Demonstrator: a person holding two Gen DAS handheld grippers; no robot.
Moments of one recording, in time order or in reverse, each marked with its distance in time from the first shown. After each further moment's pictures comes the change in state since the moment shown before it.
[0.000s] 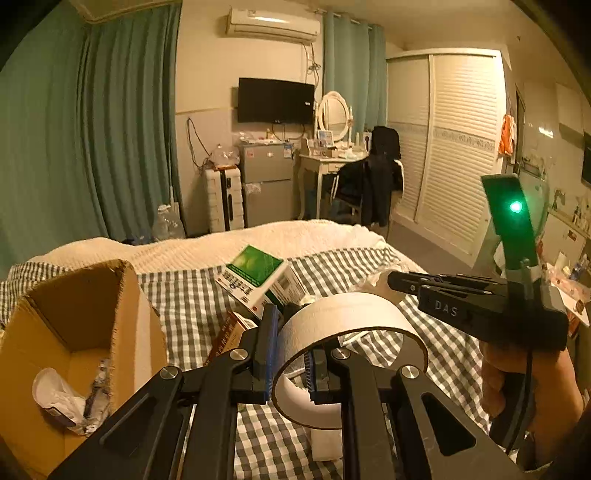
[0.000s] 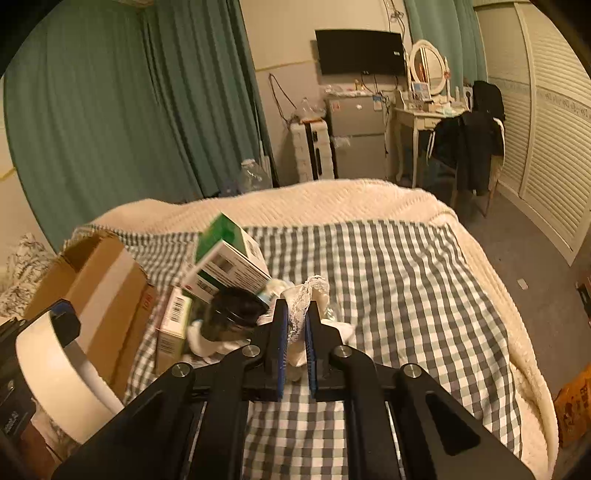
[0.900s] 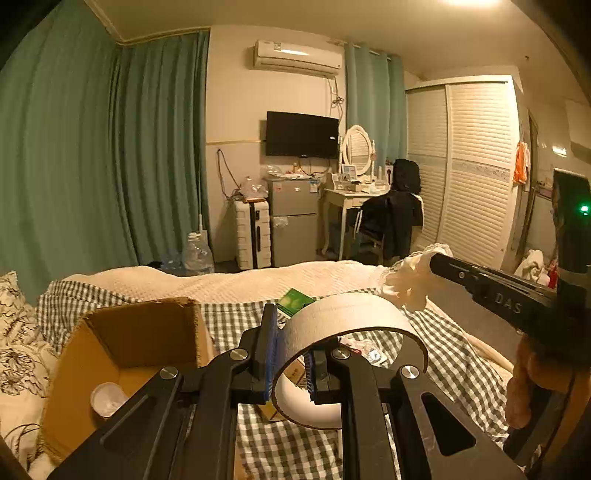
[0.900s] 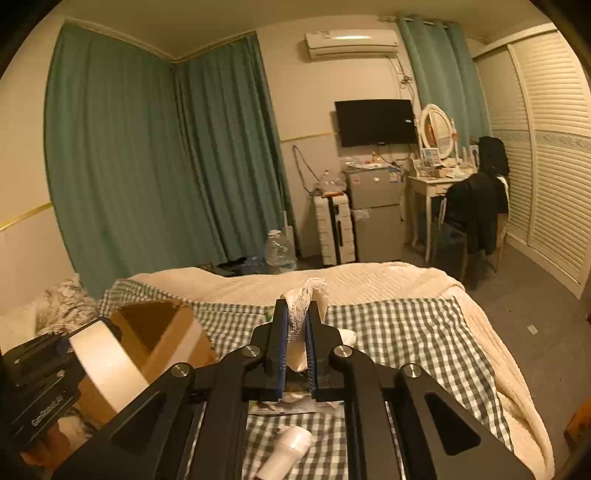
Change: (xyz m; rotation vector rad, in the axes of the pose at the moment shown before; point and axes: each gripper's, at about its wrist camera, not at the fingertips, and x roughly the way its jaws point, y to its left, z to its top) left arm -0.075 0.031 0.023 -0.033 -0.121 0.094; right arm -0.097 0.049 0.028 -0.025 -0.267 0.091
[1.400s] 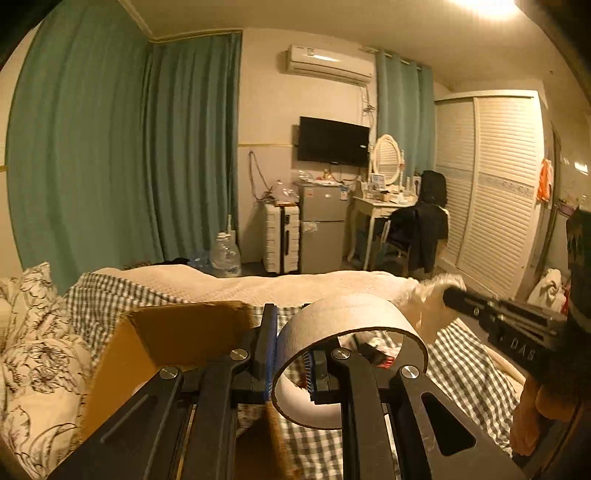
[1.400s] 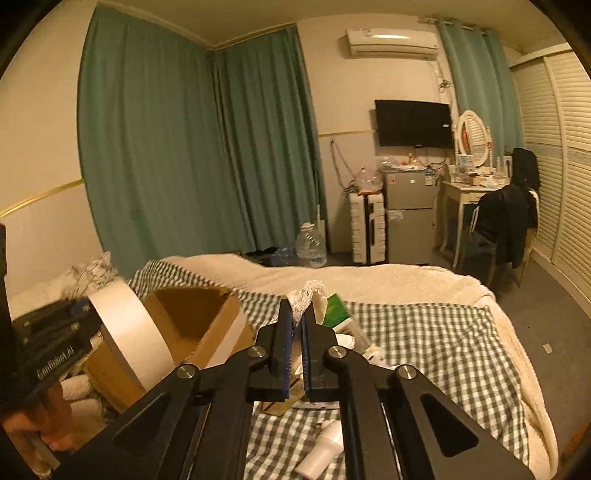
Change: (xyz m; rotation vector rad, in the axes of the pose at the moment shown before) left arm -0.023 0.054 0.009 -0.062 -0.012 0.098; right arm 0.009 0.057 -0.007 -0.076 0.064 0.094
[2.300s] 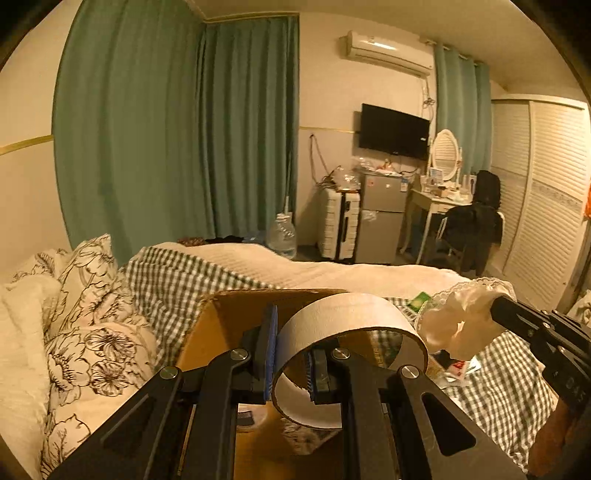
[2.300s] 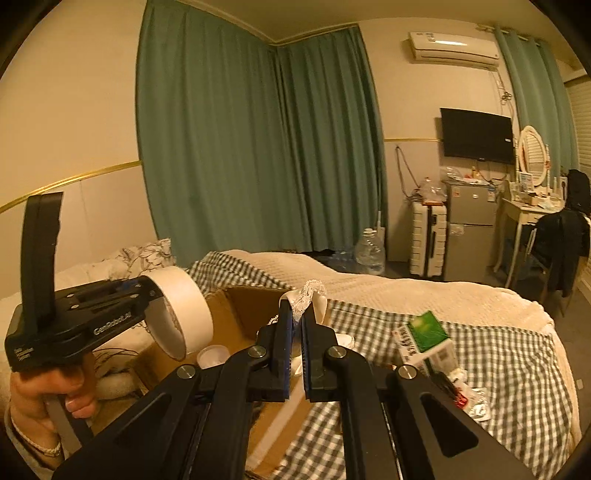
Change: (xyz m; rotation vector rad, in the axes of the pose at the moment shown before) left arm 0.014 0.097 -0.001 -0.088 0.078 0.205; right arm 0.036 0.091 -0.004 -0.121 -0.026 0.212
